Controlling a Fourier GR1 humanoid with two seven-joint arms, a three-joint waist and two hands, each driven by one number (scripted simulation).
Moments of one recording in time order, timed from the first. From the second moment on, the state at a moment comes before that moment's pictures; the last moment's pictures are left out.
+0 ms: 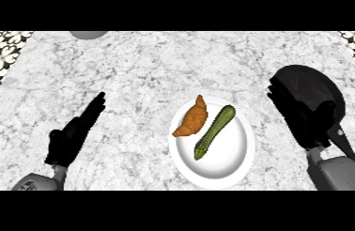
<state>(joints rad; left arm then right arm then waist) -0.09 0.44 -0.31 -1.45 0.21 0.10 0.00 -0.19 -0.47 0.26 -1.40 -0.38 -0.08 0.08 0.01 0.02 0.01</state>
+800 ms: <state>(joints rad) -0.13 0.39 -0.10 -1.53 0.33 0.25 0.12 0.04 -0.50 0.30 -1.75 0.12 -0.58 -0.02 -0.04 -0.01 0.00</state>
